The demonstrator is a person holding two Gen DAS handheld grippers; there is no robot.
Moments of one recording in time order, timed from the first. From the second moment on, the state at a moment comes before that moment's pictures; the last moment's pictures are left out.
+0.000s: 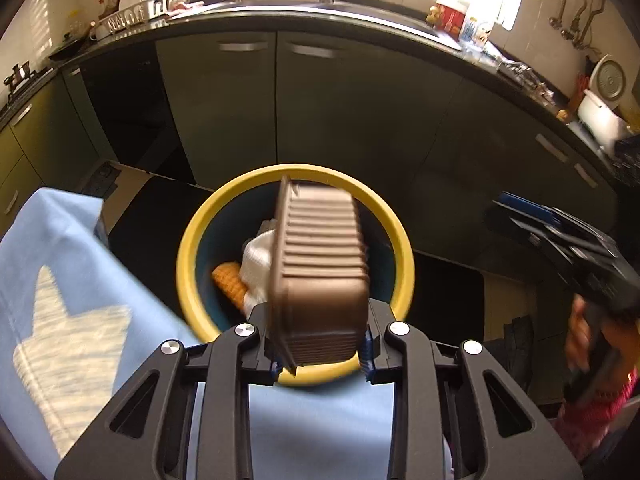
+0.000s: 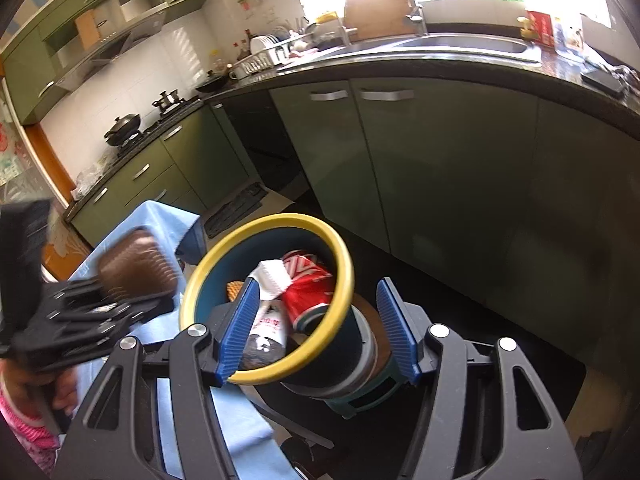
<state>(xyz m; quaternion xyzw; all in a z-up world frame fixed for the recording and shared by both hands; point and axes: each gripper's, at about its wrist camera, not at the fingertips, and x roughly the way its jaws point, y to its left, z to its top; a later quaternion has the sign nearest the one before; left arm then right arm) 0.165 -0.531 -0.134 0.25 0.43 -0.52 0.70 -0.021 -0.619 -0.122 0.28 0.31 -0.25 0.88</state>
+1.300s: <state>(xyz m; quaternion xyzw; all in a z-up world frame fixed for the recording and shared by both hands) 0.234 -0.020 -0.075 0.02 0.27 -0.10 0.96 0.283 -0.287 -0.076 0.05 0.39 0.24 0.89</state>
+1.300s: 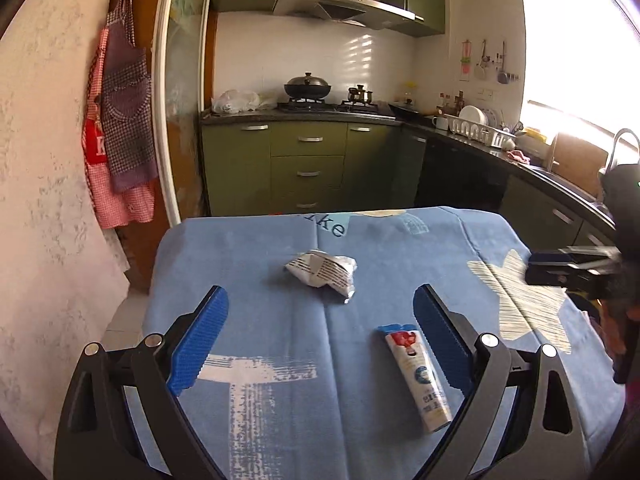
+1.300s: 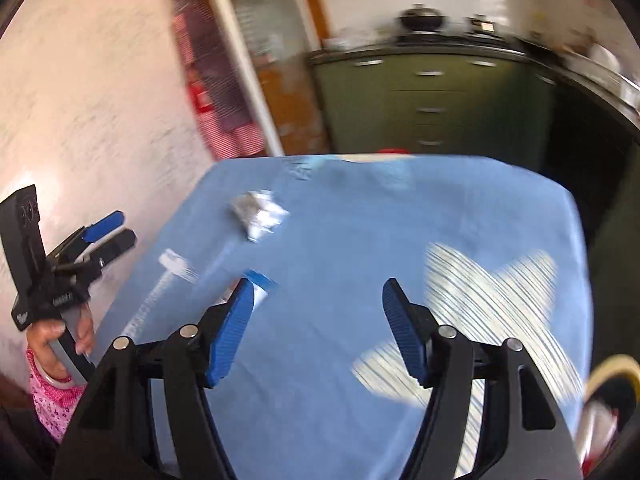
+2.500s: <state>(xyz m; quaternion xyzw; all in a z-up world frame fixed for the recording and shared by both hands) 0.225 -0.008 -0.075 0.00 0.28 -0.12 0.95 0.419 -0.124 -0.142 -0.15 0.47 0.33 0.80</state>
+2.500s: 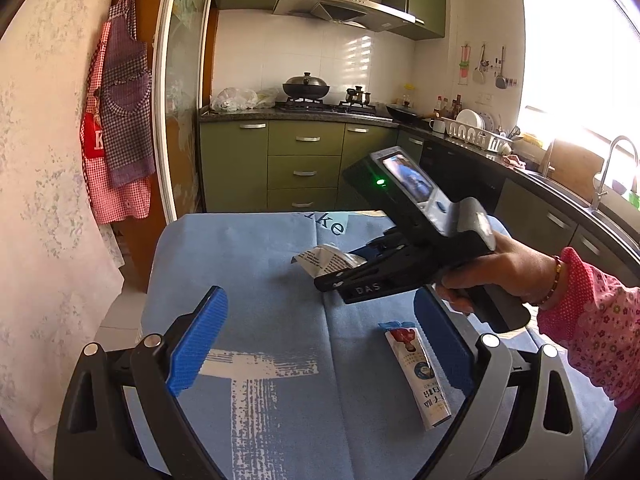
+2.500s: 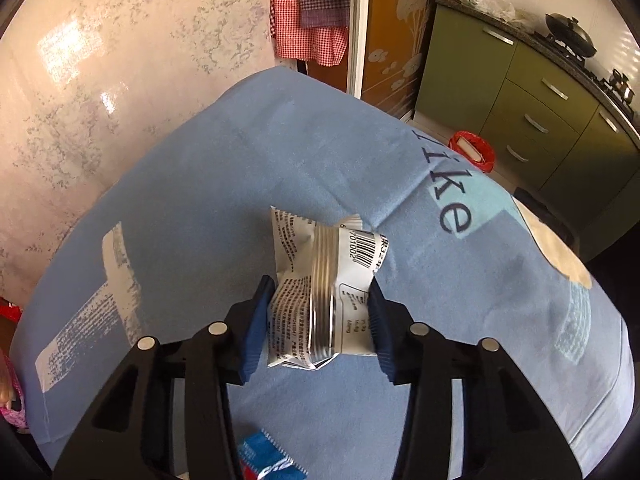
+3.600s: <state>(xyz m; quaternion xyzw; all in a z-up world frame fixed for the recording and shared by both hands) 0.229 -0.040 -0.092 0.04 0.30 -0.15 0.94 0.141 -0.554 -0.157 0.09 0.47 -0.15 0.86</state>
